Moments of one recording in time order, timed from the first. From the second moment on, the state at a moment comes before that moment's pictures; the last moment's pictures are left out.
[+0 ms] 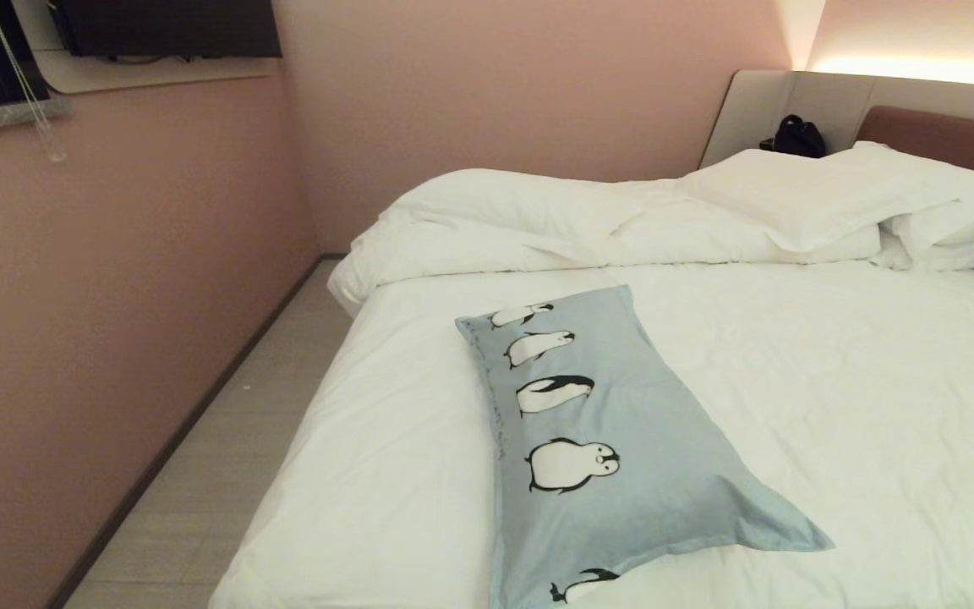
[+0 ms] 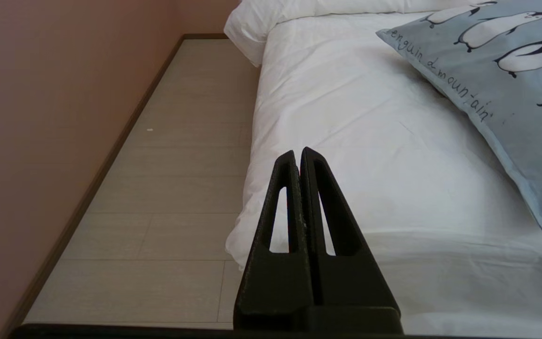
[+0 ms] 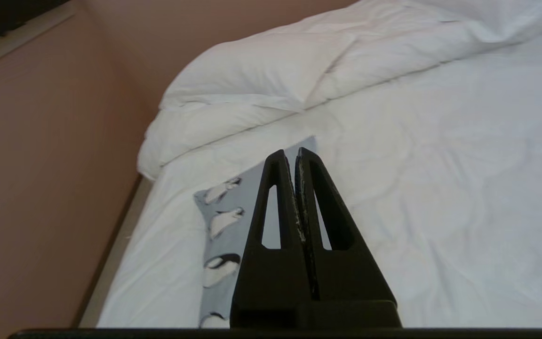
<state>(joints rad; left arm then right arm) 0.00 0.00 0.00 0.00 0.00 0.00 0.19 1.04 -1.19 0.09 -0.17 0.32</state>
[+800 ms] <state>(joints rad) 0.00 0.00 0.00 0.00 0.00 0.00 -0.04 0.57 -0.93 0.31 -0.57 0.30</state>
